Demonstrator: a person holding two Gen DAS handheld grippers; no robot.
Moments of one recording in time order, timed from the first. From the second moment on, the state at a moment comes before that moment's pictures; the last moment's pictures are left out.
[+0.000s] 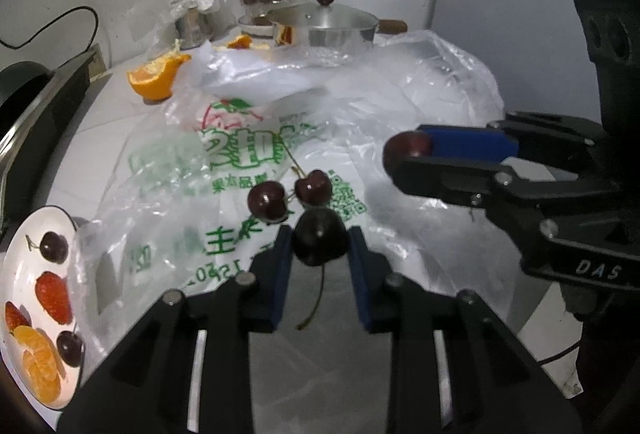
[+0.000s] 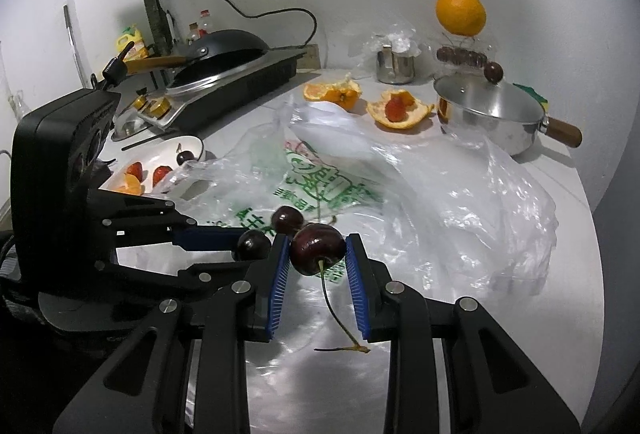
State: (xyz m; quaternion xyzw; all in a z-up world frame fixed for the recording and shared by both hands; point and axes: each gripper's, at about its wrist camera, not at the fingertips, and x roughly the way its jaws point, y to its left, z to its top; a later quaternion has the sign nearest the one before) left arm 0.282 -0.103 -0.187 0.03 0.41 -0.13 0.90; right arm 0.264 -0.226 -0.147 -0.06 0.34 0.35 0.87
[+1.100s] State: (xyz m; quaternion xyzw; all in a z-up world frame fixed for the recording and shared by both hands) left arm 0.205 0.016 -0.150 -0.02 0.35 -0.10 0.93; right arm 0.217 -0.109 -0.111 -0.10 0.32 0.38 0.86
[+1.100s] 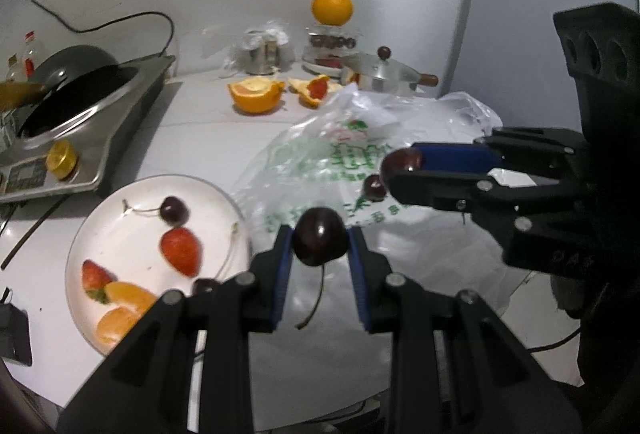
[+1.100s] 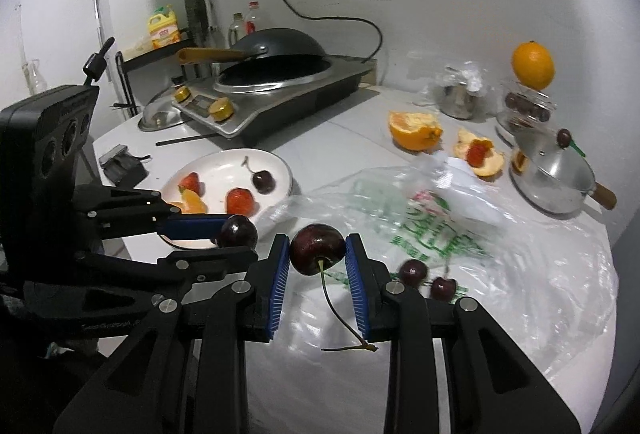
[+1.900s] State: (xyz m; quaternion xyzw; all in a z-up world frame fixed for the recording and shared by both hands) left arm 0.205 0.102 -0.178 -0.03 0.36 -0.07 0.93; right arm 0.222 -0.025 -0.120 -0.13 0.34 0.39 0.85
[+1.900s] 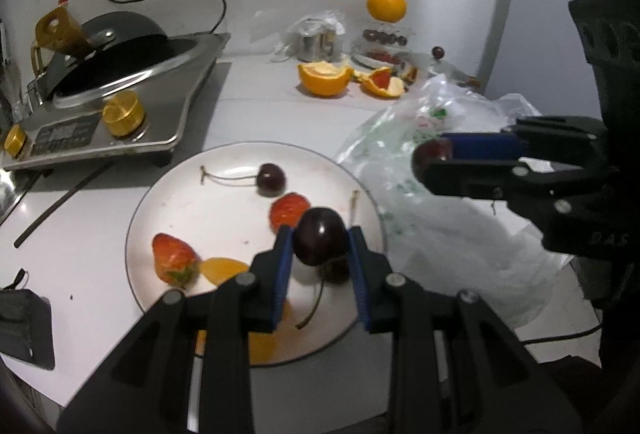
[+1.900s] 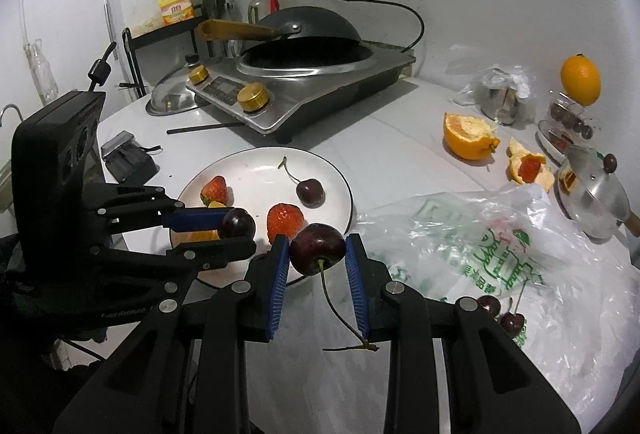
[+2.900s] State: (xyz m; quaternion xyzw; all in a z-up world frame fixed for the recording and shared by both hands) left arm 0.217 0.149 -0.186 -0.07 0.35 -0.04 0.93; right arm 0.262 0.025 -0.141 -0.15 0.36 0.38 0.84
